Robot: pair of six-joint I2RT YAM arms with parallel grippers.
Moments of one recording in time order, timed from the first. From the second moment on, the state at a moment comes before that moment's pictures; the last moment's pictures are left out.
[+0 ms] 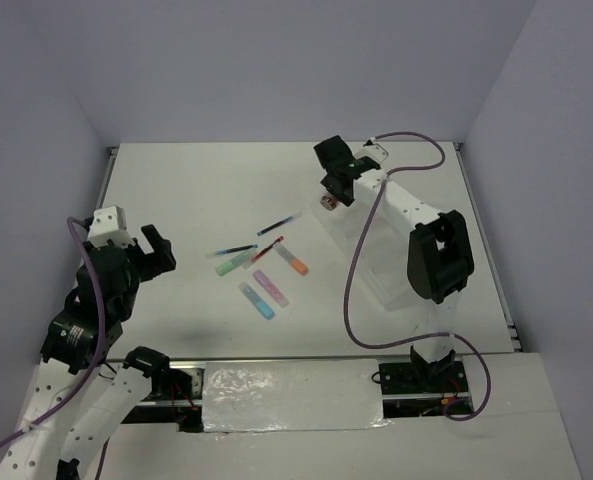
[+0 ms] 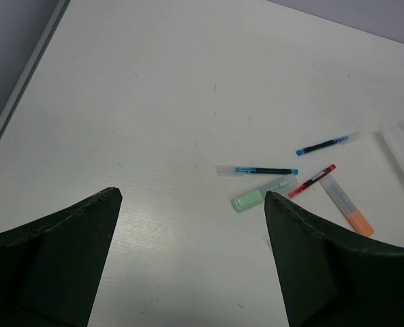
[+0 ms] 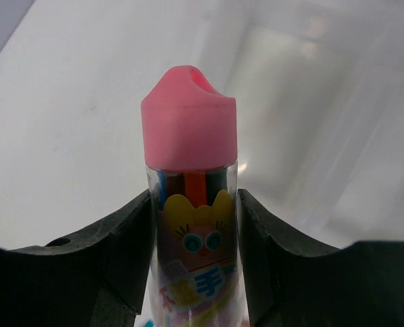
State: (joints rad) left arm -0.32 0.52 0.88 -0.72 -0.44 -0.37; right arm 0.52 1.91 1.64 -0.66 0.56 1.13
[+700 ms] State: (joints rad) left arm -0.32 0.60 0.88 -0.70 -0.39 -0.34; right arm 0.40 2.03 1.73 -0.73 0.57 1.06
